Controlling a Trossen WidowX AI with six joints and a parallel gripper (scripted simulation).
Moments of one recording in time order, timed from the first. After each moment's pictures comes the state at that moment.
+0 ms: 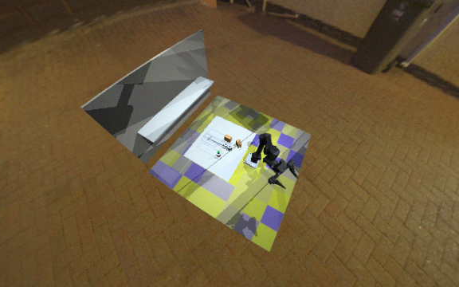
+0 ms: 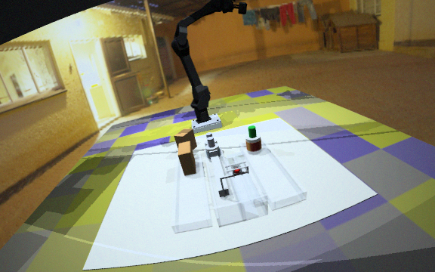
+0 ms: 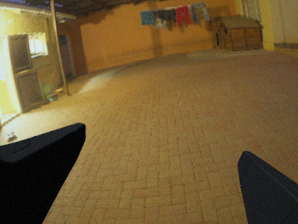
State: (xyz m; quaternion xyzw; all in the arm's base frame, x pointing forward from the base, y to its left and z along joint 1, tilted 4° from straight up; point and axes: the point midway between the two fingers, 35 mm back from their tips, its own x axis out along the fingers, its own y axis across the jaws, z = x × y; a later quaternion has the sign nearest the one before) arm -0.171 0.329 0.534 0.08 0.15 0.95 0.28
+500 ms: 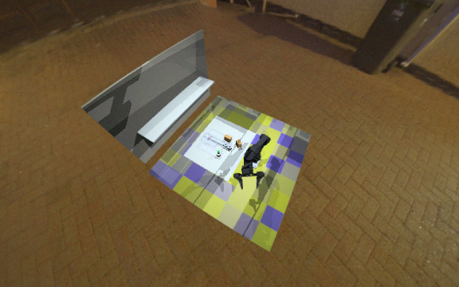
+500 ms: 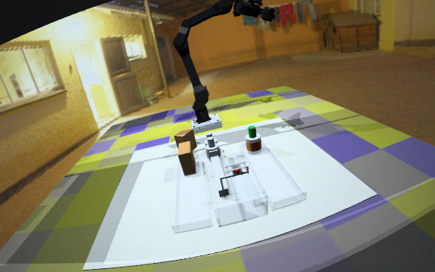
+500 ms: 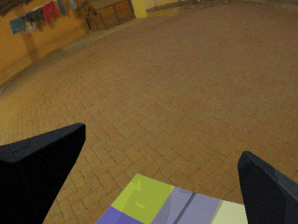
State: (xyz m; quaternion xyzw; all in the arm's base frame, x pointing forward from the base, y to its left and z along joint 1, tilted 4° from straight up) arm 0.019 0.404 0.441 0.05 0.23 0.79 0.56
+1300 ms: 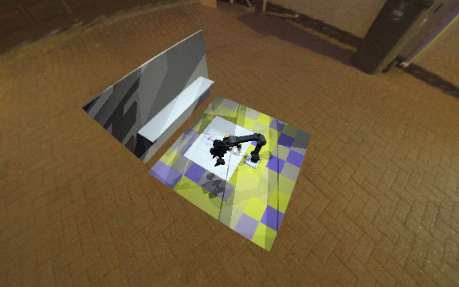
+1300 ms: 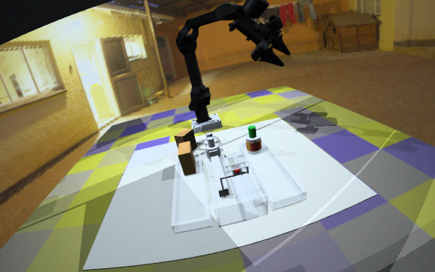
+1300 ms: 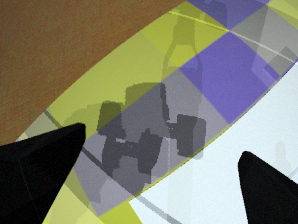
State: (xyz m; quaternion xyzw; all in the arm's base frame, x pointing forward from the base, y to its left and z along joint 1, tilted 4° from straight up) arm 0.310 0.248 0.245 0.00 0.47 0.33 0.82
